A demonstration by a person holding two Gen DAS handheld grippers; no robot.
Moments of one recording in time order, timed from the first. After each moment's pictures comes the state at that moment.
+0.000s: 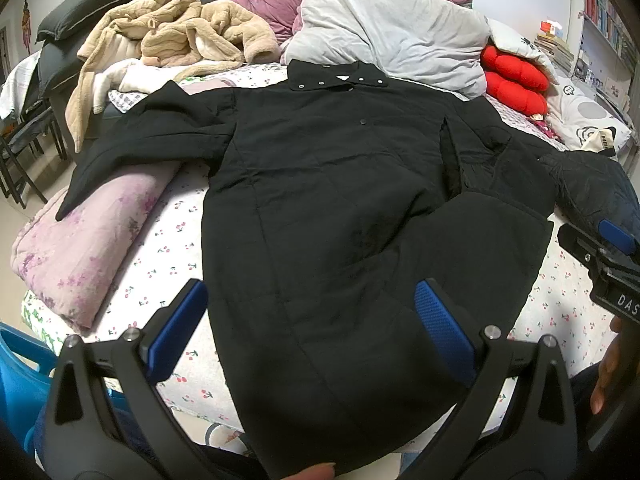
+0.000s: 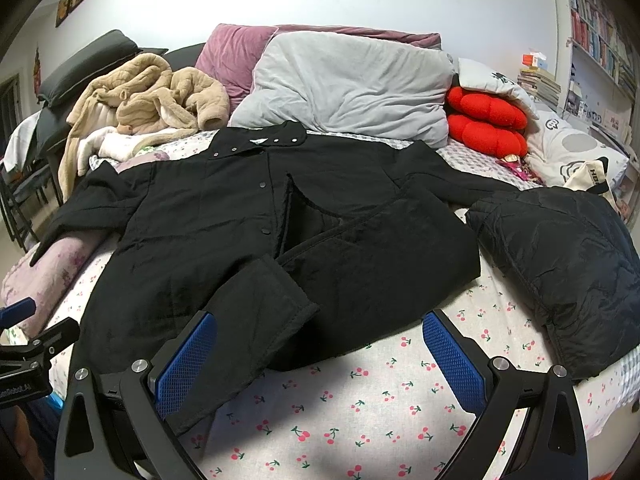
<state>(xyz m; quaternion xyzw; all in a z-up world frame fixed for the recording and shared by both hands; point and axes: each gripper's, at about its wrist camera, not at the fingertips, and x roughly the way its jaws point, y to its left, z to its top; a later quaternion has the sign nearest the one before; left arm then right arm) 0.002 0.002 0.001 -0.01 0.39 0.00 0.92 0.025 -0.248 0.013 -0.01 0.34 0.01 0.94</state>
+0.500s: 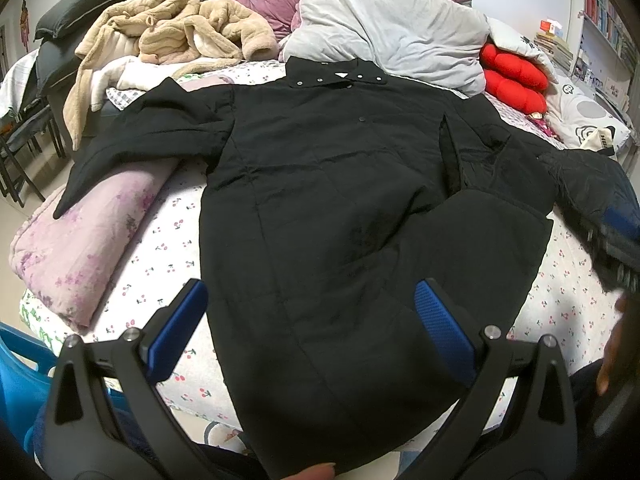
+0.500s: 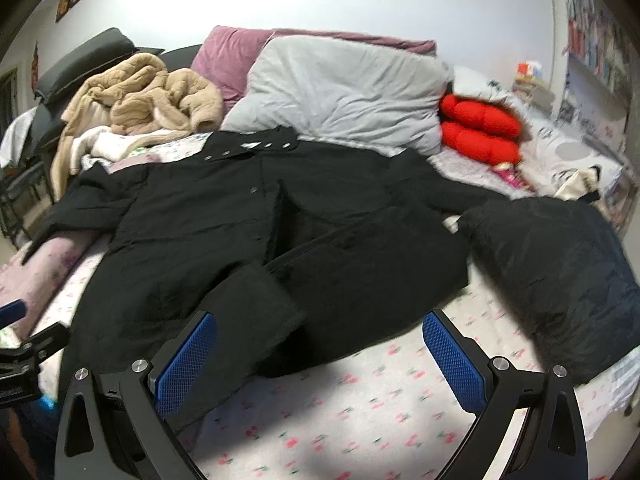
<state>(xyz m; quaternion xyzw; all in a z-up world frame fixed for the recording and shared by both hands) -0.002 0.001 -0.009 -0.02 0.40 -0.01 0.92 0.033 -0.251 0.029 -0.03 0.32 -0.03 0.95</state>
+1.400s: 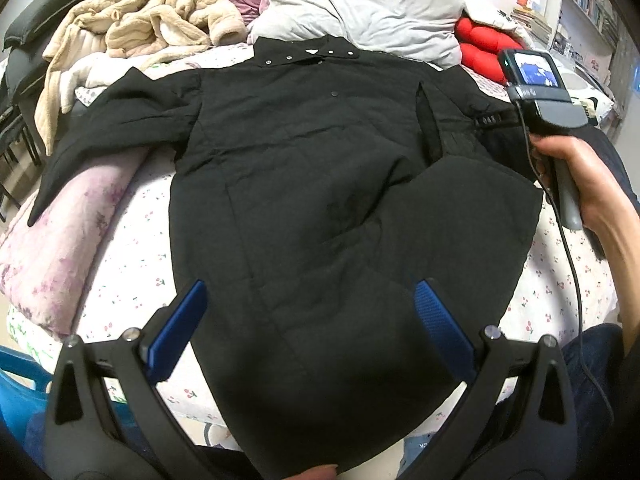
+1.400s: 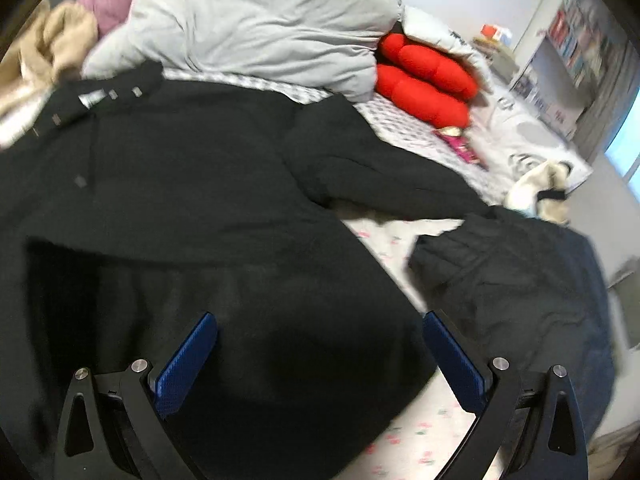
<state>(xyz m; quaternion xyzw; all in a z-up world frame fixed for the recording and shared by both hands) 0.004 -0.006 -0.020 -0.02 0.43 -0.07 0.90 0.236 -0.301 -0.033 -0.10 0.45 -0.22 0.86</state>
